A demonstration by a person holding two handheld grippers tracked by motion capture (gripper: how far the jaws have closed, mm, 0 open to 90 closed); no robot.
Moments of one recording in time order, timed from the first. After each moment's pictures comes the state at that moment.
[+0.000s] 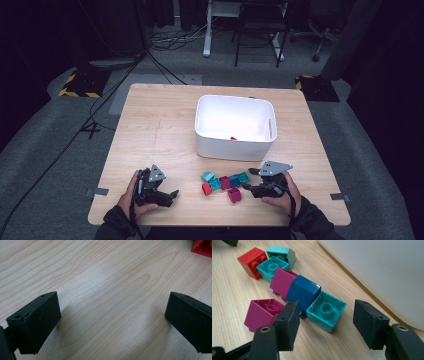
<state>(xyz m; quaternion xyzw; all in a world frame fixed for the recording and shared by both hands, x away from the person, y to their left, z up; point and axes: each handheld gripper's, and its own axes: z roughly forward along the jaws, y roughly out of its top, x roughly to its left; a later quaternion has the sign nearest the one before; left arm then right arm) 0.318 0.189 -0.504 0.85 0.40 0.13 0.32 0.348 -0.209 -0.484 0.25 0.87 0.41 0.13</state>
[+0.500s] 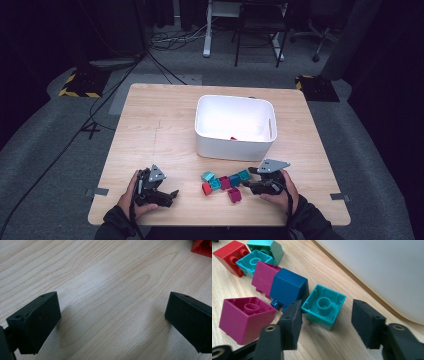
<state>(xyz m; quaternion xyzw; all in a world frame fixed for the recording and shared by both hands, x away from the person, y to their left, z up) 0.318 0.189 -0.504 0.85 0.40 0.13 0.32 0.361 -0.211 -0.497 0.27 0.86 0.40 0.13</state>
